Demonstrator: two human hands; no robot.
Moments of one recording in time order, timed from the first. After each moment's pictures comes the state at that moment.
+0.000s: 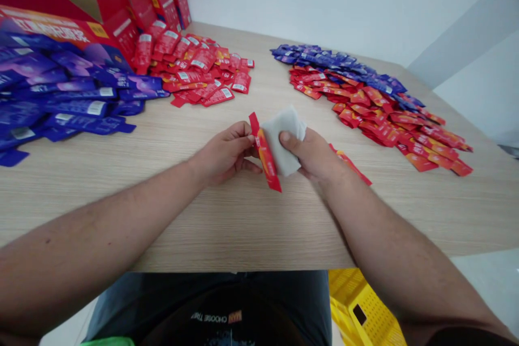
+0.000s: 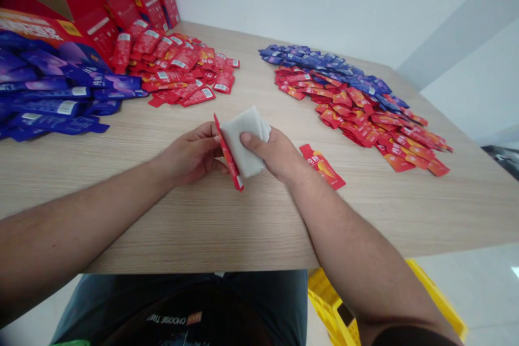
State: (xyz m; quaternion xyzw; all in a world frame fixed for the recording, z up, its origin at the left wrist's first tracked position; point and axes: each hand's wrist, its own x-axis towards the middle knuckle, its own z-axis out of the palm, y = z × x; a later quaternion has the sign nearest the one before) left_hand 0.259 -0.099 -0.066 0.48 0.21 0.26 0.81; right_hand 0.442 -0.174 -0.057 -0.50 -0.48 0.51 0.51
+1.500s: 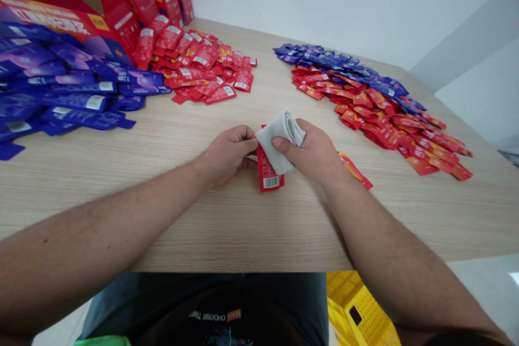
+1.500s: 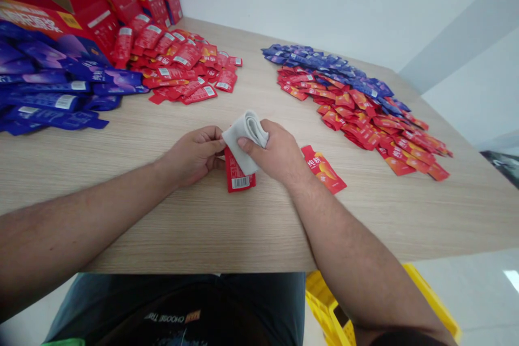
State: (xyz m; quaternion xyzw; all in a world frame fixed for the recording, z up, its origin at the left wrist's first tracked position) left_hand 0.265 -0.104 -0.065 0.47 0.30 0.29 0.78; right_hand 0.442 -0.177 -0.035 -0.71 -0.62 0.12 0.30
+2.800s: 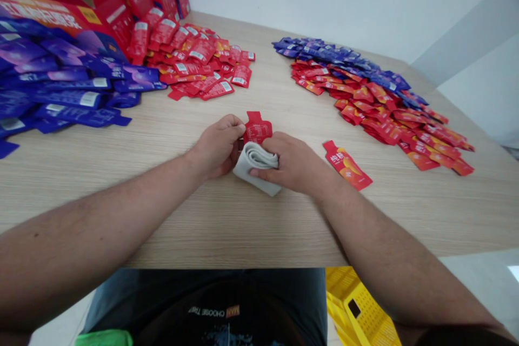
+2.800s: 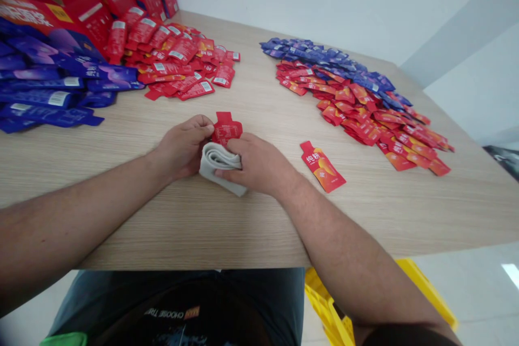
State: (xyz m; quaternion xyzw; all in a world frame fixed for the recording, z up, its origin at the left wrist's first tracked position) left_hand 0.268 -0.099 -0.056 0.41 0.37 0.35 0.76; right_hand 0.429 -0.181 -0.041 -0.57 -0.79 0.12 0.20
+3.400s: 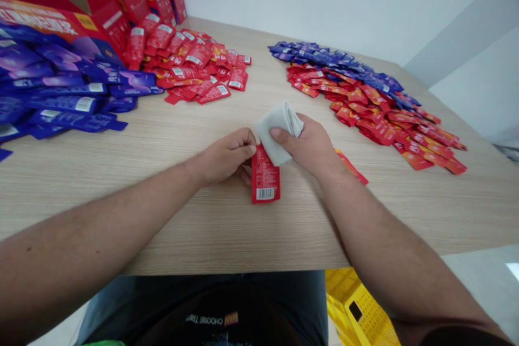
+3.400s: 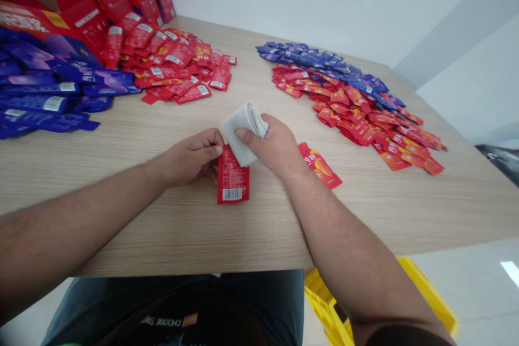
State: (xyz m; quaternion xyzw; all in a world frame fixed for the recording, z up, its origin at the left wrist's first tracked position) left_hand 0.260 -0.104 -0.063 0.55 0.27 0.19 0.77; right_hand 0.458 -0.169 -0.043 -0.71 -0.60 0.14 0.34
